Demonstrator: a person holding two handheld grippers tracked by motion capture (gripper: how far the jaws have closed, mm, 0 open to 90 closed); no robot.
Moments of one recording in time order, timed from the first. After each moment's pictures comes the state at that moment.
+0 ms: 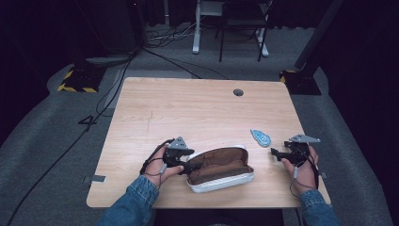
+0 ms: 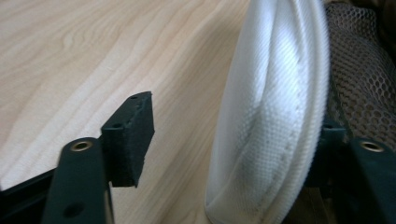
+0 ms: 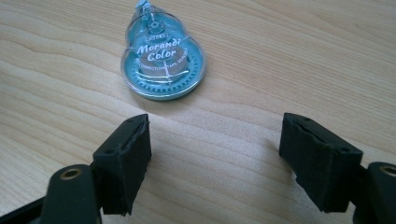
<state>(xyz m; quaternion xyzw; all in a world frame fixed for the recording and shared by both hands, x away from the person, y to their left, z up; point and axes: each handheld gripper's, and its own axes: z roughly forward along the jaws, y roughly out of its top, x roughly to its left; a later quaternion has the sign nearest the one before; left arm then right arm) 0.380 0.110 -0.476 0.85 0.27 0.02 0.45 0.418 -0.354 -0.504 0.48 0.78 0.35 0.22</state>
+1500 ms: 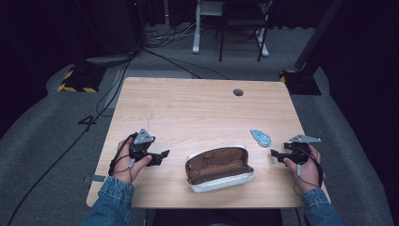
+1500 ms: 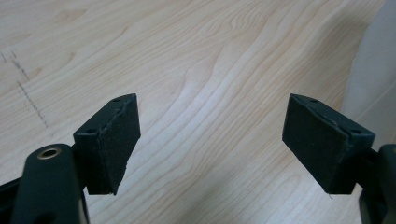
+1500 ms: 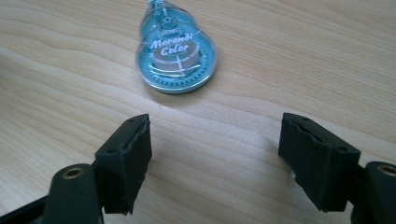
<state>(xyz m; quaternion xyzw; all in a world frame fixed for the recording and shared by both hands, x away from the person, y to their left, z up) 0.380 0.207 -0.462 0.83 0.37 0.15 0.40 0.414 -0.354 -0.499 0.48 0.78 0.35 0.19</state>
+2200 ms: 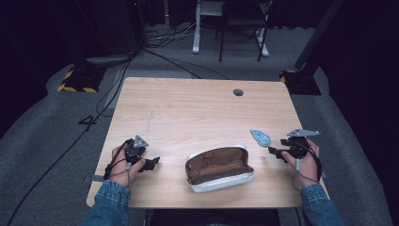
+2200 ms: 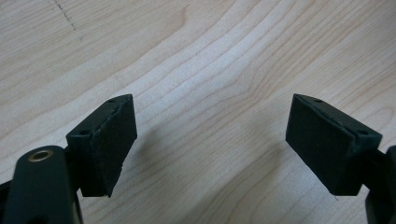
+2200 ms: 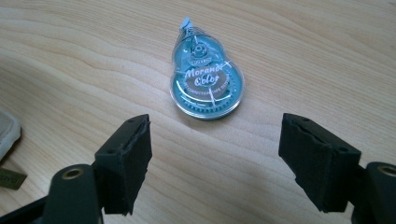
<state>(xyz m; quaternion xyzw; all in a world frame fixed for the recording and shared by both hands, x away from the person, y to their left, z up) 0.377 0.226 -0.493 0.84 0.43 0.15 0.31 0.421 -0.340 -0.475 0.46 0.80 0.35 0.17</state>
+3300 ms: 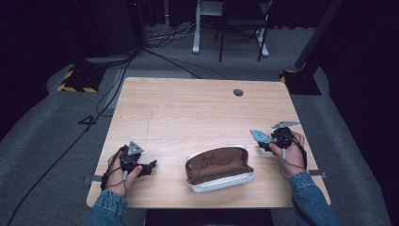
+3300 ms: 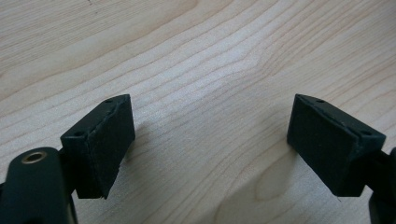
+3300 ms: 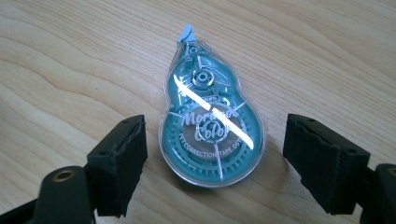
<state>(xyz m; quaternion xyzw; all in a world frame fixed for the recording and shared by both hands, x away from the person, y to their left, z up) 0.360 0.236 -0.505 0.81 0.45 0.17 0.33 0.466 -0.310 -0.490 0.44 0.83 0.30 0.17</state>
